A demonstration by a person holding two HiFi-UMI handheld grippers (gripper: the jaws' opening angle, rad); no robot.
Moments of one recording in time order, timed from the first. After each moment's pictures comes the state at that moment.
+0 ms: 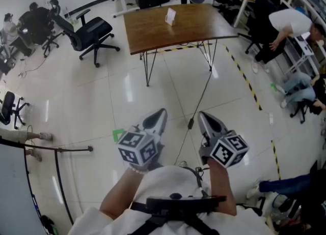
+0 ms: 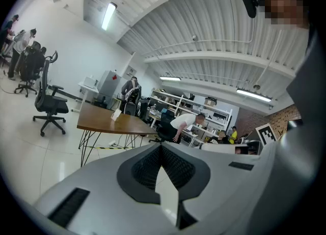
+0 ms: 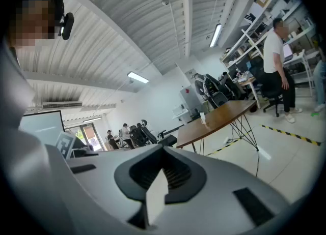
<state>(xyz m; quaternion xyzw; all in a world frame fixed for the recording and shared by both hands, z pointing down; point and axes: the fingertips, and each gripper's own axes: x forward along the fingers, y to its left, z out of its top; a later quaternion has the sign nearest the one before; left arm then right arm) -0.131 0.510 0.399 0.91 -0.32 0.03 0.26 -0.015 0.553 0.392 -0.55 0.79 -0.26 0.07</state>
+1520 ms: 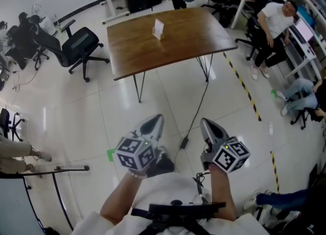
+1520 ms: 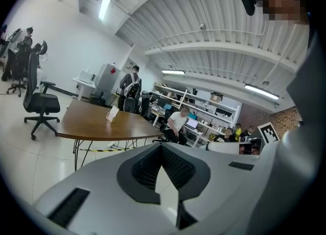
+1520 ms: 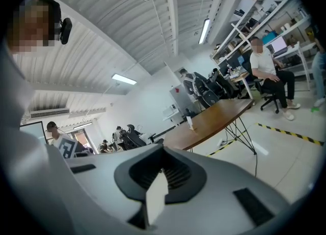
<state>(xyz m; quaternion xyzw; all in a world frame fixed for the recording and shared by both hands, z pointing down) -0.017 0.319 0.429 0.90 -0.32 0.05 0.27 0.119 0.376 0.419 -0.57 0.76 -0.29 0.08</state>
